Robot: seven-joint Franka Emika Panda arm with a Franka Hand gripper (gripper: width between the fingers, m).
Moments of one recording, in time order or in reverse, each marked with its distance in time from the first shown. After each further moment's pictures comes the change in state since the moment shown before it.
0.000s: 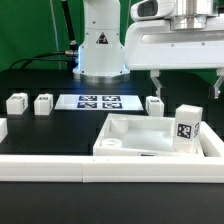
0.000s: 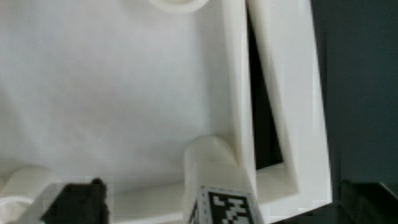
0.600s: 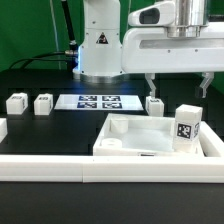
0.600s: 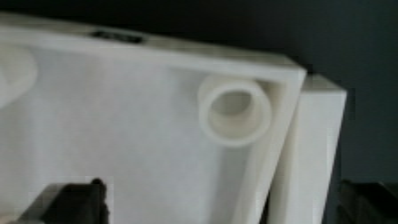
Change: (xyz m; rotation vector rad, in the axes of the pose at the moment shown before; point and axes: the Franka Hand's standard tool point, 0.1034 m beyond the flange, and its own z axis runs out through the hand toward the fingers) arm -0.046 0.018 0.005 -0.022 -0.124 -0.295
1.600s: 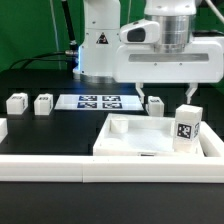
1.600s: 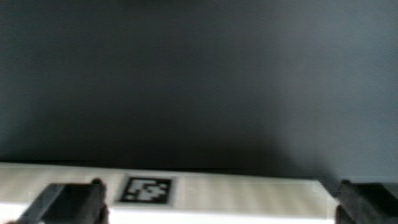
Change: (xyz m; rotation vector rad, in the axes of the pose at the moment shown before) arm -0.058 0.001 0.019 -0.003 -0.147 0.100
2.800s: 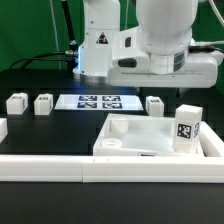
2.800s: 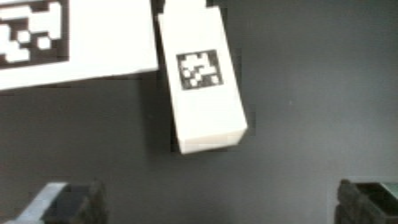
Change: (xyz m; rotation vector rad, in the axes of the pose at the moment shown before) arm -0.031 0.021 -0.006 0.035 -0.715 0.052
